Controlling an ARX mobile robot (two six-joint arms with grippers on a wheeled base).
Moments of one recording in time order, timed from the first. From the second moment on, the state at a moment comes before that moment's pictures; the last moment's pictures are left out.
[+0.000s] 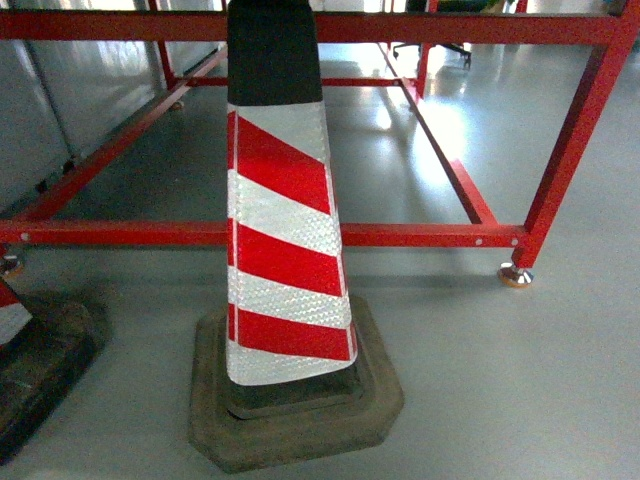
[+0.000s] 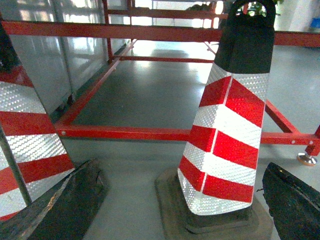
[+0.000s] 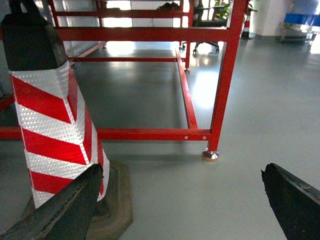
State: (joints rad) left arm 0.00 0.01 0.01 0.00 0.00 -0.01; right arm 0.00 0.00 0.01 -0.01 0.00 0.00
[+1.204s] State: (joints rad) left arm 0.00 0.01 0.01 -0.01 0.00 -0.01; right arm 0.00 0.00 0.01 -0.01 0.00 0.00
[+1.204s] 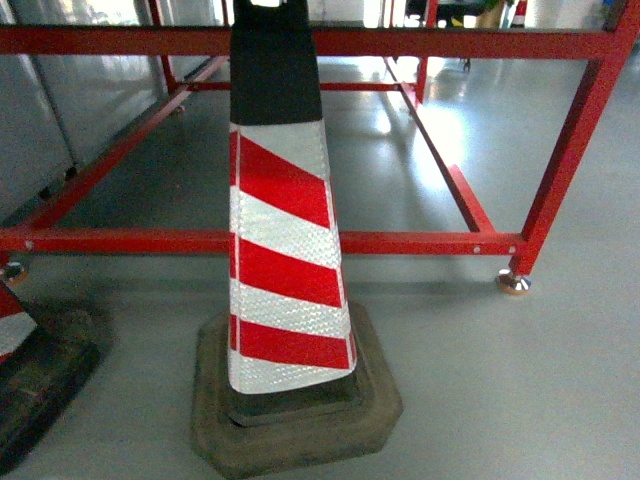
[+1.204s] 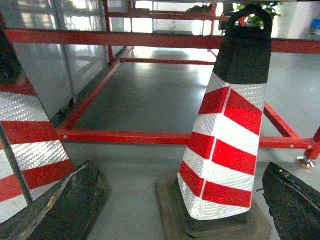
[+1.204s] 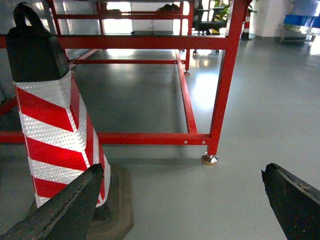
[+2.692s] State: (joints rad) left arm 0.00 0.01 0.01 0.00 0.00 0.00; right arm 0.00 0.00 0.01 0.00 0.00 0.00
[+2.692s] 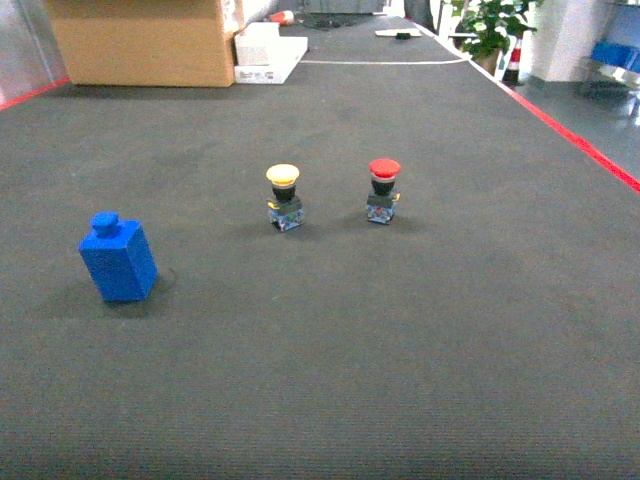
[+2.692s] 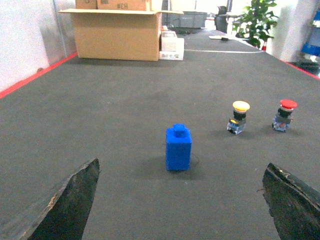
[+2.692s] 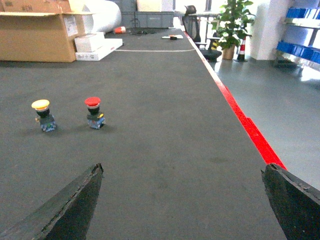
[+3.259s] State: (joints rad) left arm 0.00 0.01 0.01 0.00 0.00 0.00; right arm 0.00 0.00 0.01 0.00 0.00 0.00
